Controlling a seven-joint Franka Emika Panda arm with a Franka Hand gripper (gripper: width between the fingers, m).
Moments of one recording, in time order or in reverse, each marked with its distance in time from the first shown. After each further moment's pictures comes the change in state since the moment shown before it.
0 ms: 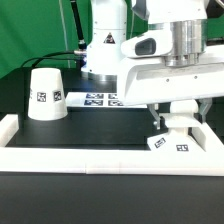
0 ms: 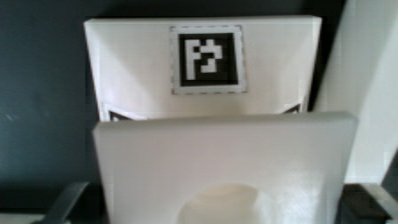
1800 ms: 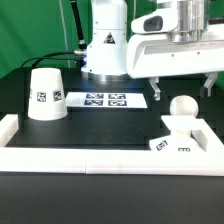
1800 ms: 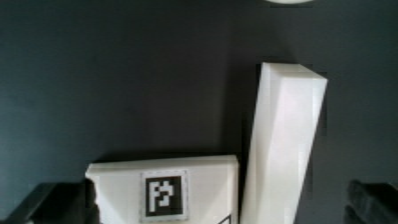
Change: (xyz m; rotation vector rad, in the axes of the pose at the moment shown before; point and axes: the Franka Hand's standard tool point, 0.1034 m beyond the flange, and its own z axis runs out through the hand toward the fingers) arm -0.063 -0.027 -0.033 -0.008 -0.035 0.038
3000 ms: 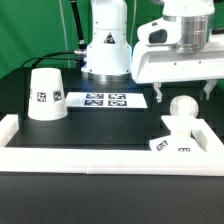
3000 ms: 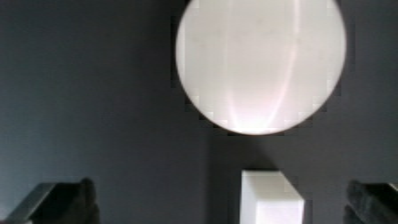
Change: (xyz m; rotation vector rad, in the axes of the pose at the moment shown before) arm -0.040 -0.018 0.013 -0.015 -0.282 0.061
